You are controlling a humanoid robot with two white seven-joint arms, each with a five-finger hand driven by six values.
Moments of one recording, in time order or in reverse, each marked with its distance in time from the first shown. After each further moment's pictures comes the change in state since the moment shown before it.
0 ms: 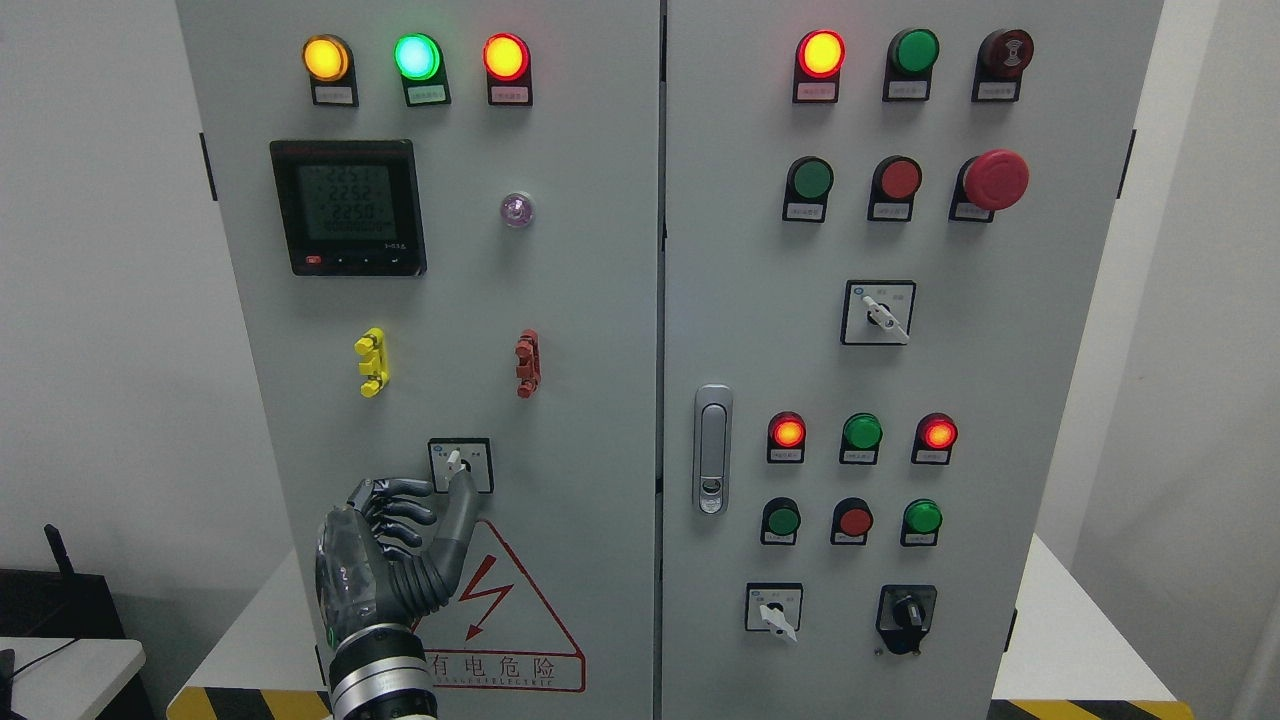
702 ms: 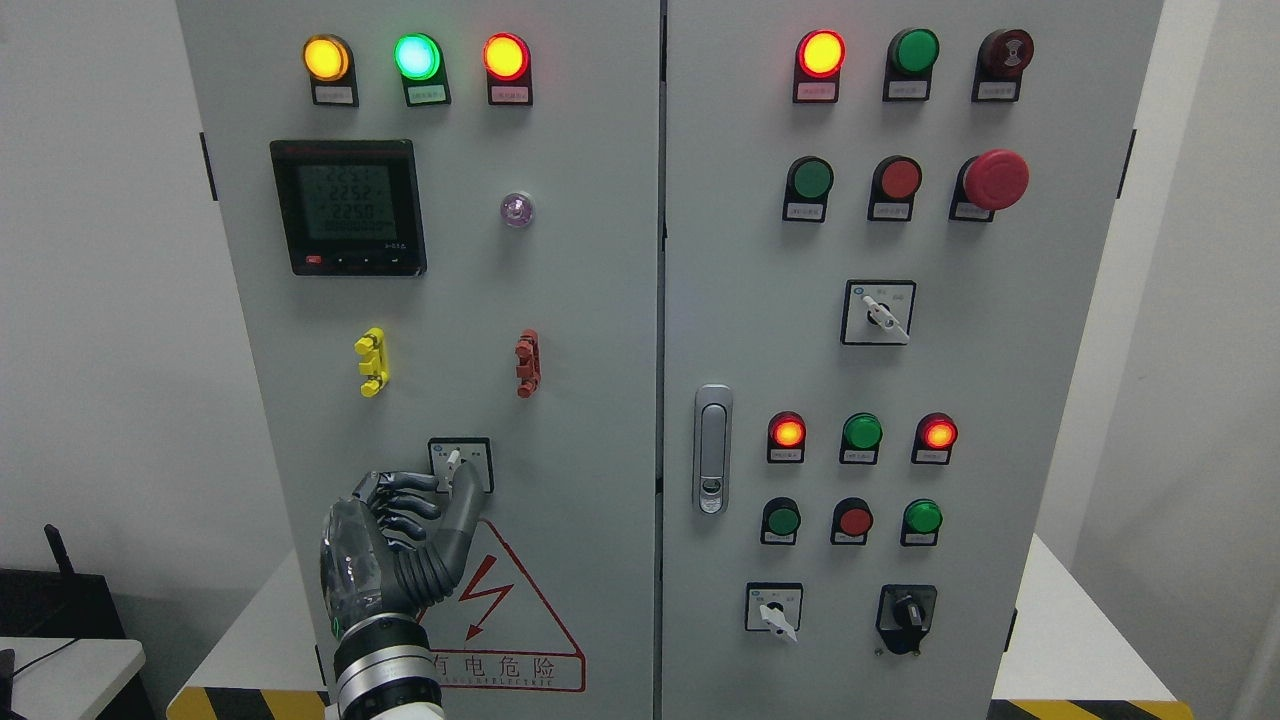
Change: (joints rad) left arm -0.018 0.000 -0.010 0.006 0.001 0.030 -0.004; right arm 0.000 0.000 0.000 0.000 0.000 0.000 0.000
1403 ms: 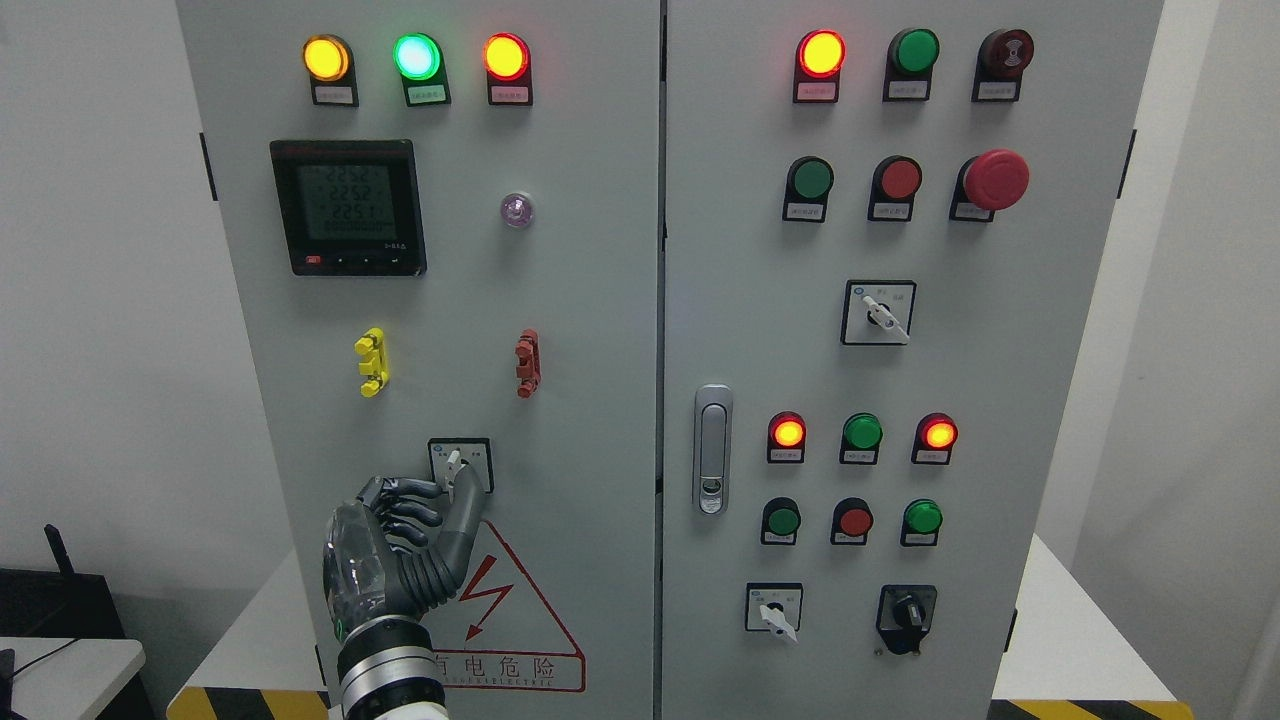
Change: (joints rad) left arm -0.002 0.000 -0.006 0.003 0.000 0.027 0.000; right arm 0.000 0.000 0.000 0.000 0.000 0.000 0.000
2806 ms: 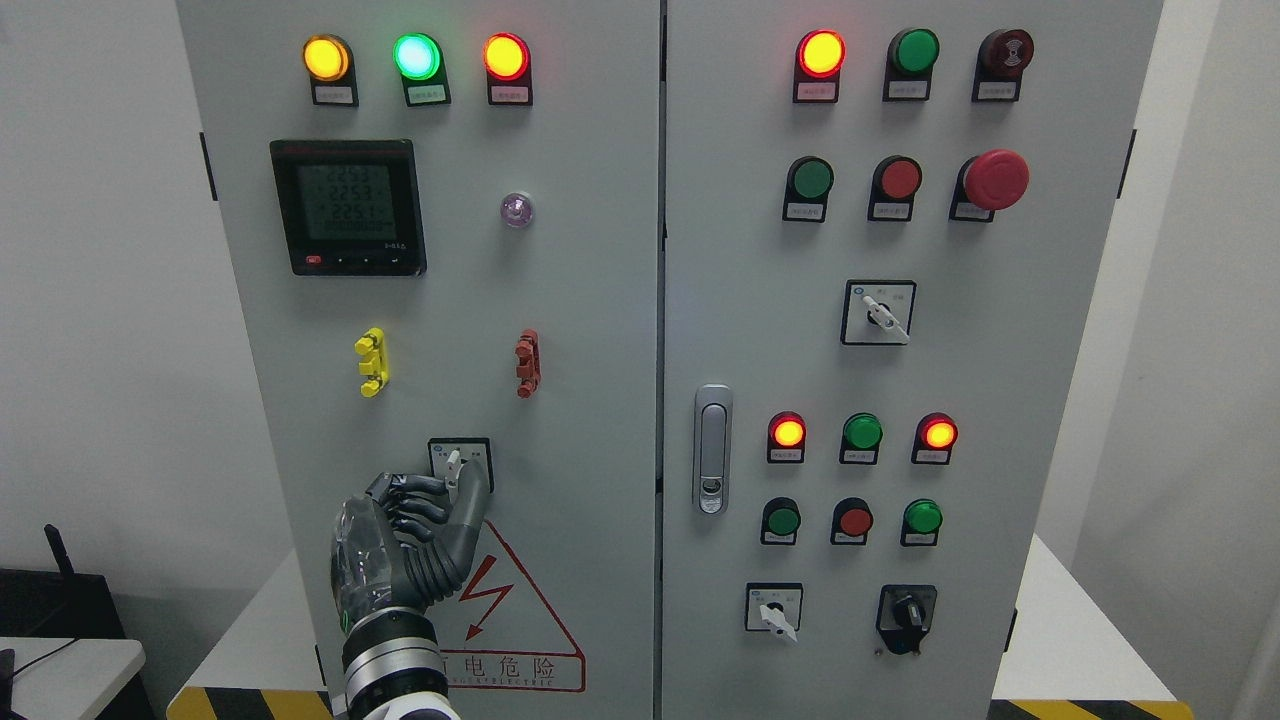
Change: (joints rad) left arm -0.021 0.001 0.000 0.004 -0.001 0.033 -0.019; right arm 0.000 0.000 0.000 0.000 0.000 0.000 -0.001
